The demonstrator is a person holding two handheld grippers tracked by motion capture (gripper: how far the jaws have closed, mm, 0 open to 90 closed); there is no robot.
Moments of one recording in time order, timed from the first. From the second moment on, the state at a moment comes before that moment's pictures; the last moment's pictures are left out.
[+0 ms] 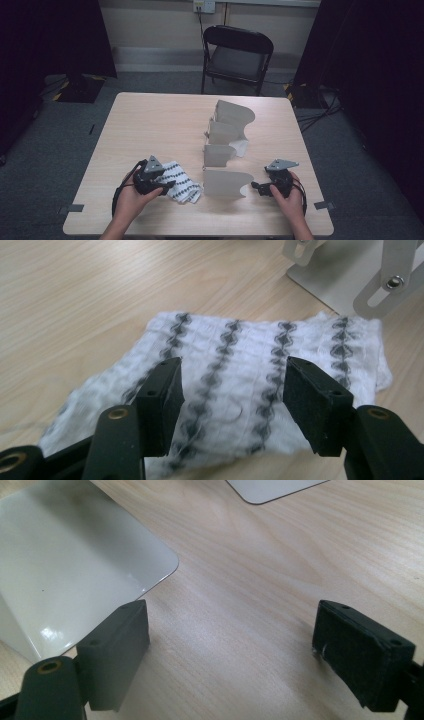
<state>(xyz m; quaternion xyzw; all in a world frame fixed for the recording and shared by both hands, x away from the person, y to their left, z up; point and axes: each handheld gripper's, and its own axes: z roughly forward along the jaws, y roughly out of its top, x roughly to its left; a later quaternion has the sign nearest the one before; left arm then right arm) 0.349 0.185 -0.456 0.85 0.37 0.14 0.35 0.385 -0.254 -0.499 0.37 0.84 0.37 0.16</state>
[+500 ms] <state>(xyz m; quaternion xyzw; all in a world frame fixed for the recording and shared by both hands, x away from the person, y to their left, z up) 0.362 0.200 -0.471 0.84 0.41 0.15 0.32 0.384 -0.254 -0.499 0.37 0.84 0.37 0.16</state>
